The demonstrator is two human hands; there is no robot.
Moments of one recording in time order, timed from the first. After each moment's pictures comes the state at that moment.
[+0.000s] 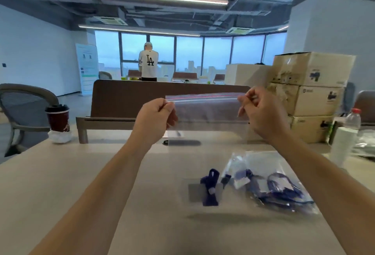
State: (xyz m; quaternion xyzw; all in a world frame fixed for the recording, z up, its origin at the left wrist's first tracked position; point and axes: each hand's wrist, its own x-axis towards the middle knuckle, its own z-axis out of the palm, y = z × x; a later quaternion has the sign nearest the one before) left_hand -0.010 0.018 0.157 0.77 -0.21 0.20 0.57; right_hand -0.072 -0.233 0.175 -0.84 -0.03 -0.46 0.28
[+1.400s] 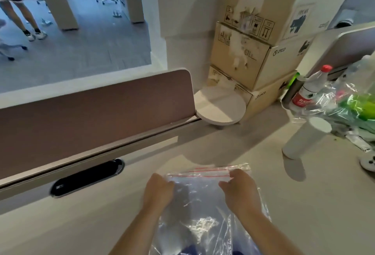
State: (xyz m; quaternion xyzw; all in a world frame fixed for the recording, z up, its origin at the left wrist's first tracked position) left_hand 0.229 -0.319 -0.004 0.91 -0.05 -0.27 0.31; right_hand 0.081 -0.469 0.064 -0.81 0.49 0.00 0.32
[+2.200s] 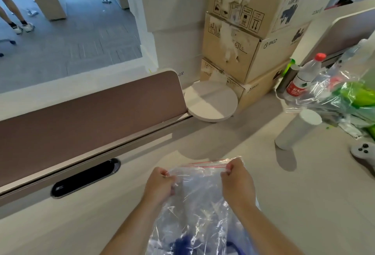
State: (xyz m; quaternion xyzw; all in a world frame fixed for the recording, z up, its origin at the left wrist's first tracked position) left_hand 0.210 -0.332 0.026 0.81 0.04 -0.34 0.48; right_hand 0.078 -0.480 0.065 -0.76 0.52 -0.08 0.38
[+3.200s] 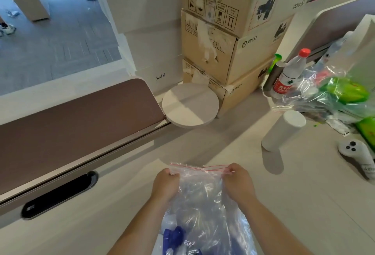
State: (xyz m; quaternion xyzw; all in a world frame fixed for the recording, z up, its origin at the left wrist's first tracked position) left_hand 0.199 -0.418 0.026 0.87 -0.03 -0.35 0.35; right_hand 0.065 -0.563 0.035 -0.68 0.56 -0.04 0.47
